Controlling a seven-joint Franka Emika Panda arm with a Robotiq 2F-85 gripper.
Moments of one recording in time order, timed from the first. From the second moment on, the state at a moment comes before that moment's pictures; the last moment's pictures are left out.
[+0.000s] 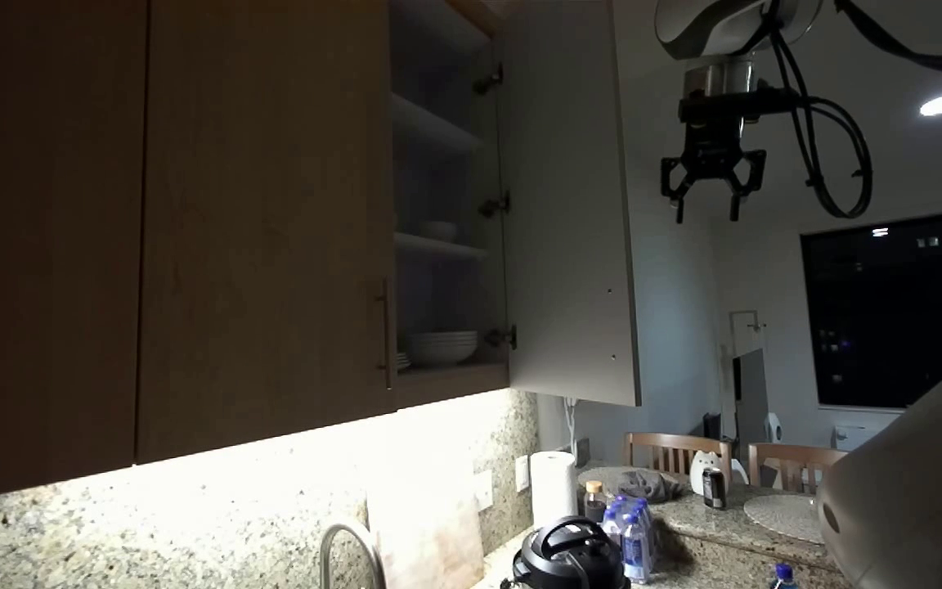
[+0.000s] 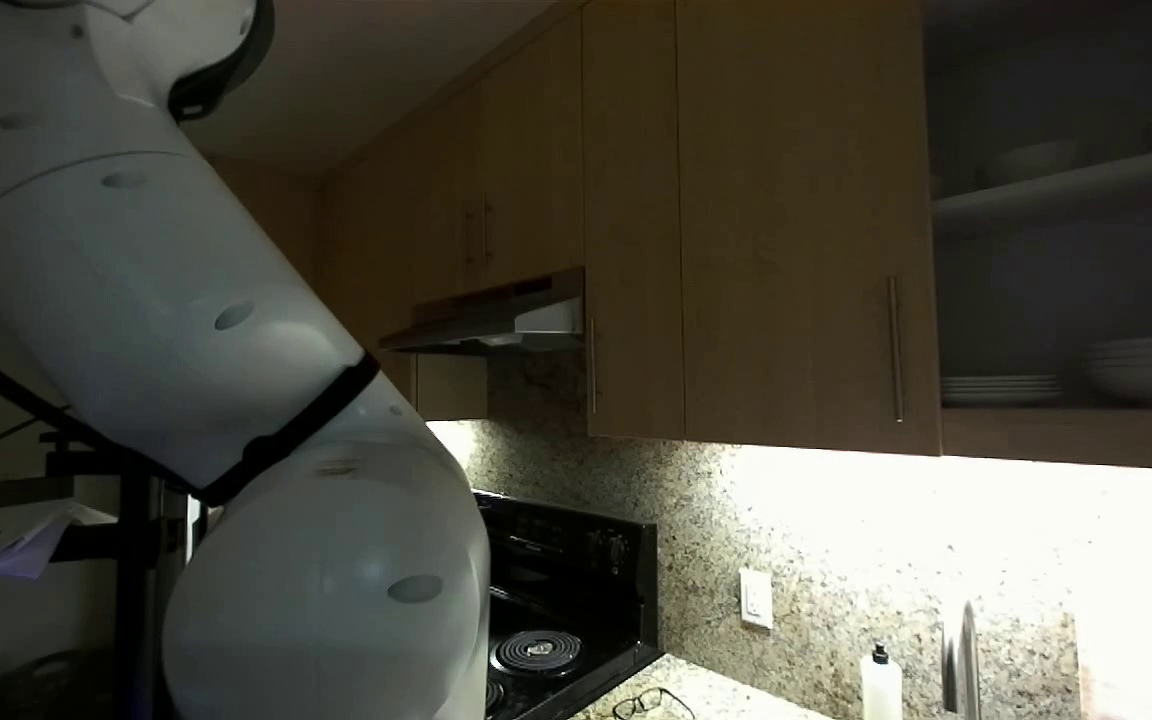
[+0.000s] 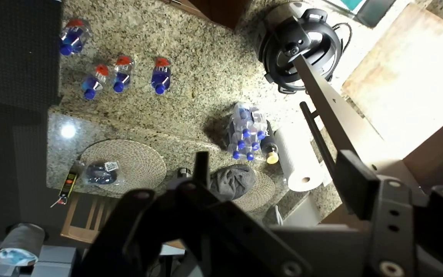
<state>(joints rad) -0.40 -0.65 -0.25 -1.88 -0.24 1.64 0.40</state>
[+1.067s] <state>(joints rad) -0.41 -0.55 -0.21 -1.85 -0.26 1.96 0.46</state>
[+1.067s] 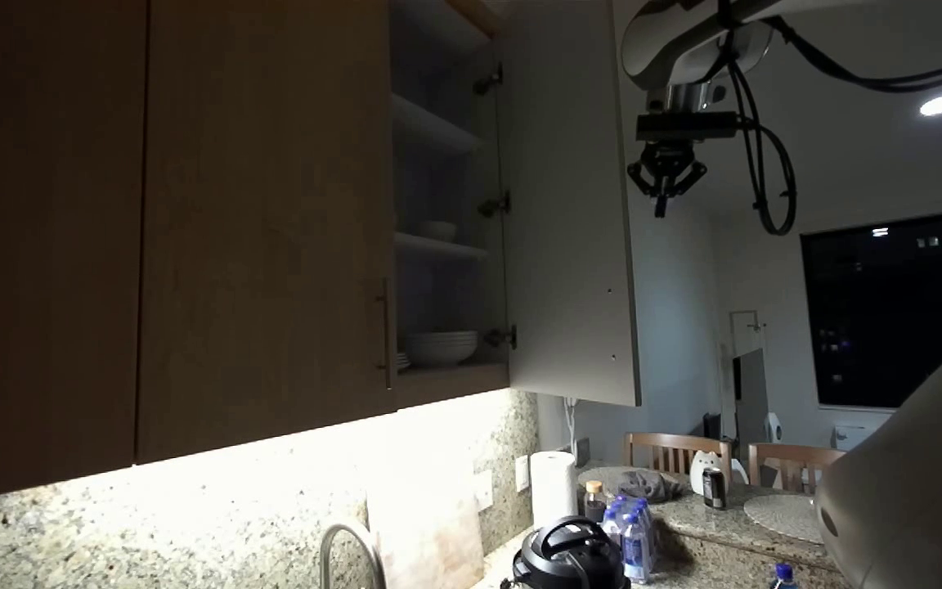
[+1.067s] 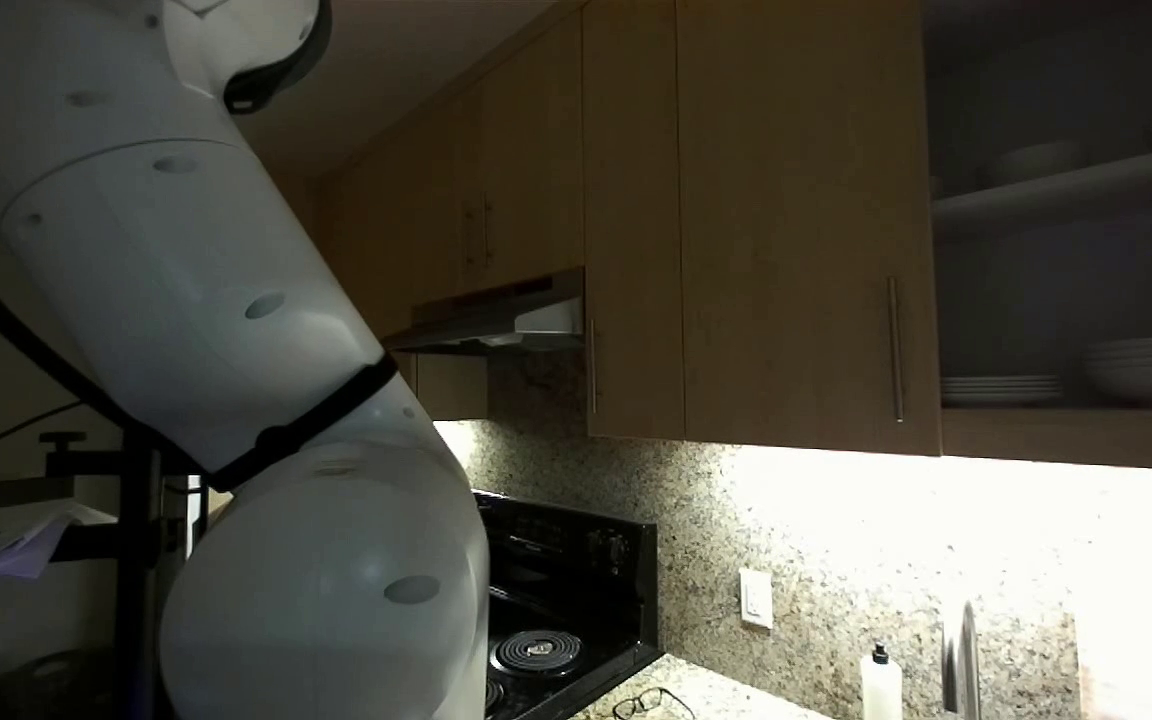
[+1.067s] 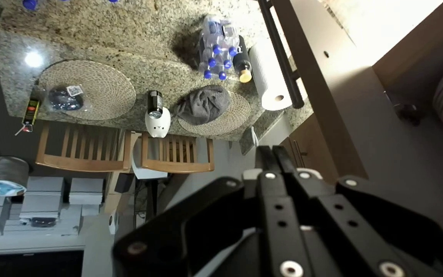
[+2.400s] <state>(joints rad) -0.45 -0.51 -0.13 -1.84 -0.33 2.13 0.59</state>
